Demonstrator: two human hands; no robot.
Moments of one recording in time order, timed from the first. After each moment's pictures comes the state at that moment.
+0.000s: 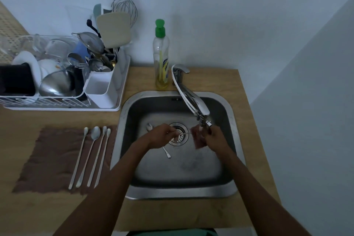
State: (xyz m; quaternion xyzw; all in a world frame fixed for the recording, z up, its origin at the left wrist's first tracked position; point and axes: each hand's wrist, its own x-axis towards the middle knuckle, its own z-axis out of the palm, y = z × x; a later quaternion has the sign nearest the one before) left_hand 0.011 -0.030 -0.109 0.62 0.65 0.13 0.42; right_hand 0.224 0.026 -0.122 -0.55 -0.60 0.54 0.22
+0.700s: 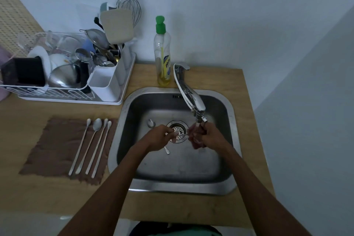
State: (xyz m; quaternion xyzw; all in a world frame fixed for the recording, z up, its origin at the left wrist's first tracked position) left_hand 0.034 -0.053 -0.119 0.57 0.71 0.16 0.39; right_hand 0.239 0.037 -0.125 -0.46 -0.63 0.60 0.14
